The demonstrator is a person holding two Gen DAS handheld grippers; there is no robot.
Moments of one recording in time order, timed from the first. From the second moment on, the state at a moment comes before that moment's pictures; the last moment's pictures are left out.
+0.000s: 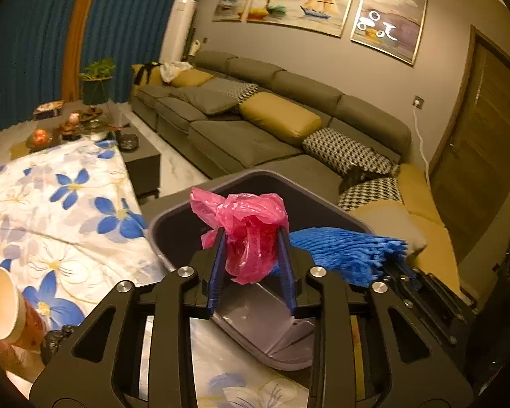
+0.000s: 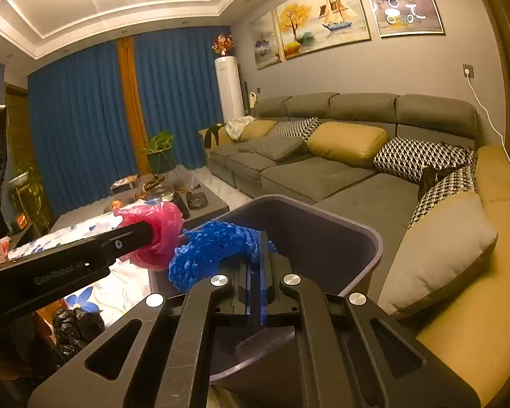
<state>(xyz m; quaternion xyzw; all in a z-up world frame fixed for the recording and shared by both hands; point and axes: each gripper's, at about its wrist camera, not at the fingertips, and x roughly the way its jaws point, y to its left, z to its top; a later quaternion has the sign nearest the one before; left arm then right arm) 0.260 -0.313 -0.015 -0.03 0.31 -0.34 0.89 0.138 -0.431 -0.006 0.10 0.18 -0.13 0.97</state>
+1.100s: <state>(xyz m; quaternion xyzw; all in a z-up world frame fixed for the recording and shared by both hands) 0.144 -0.141 0.030 -0.11 0.20 -0.18 0.96 0.058 -0.344 0.007 0.07 0.14 -0.06 0.99</state>
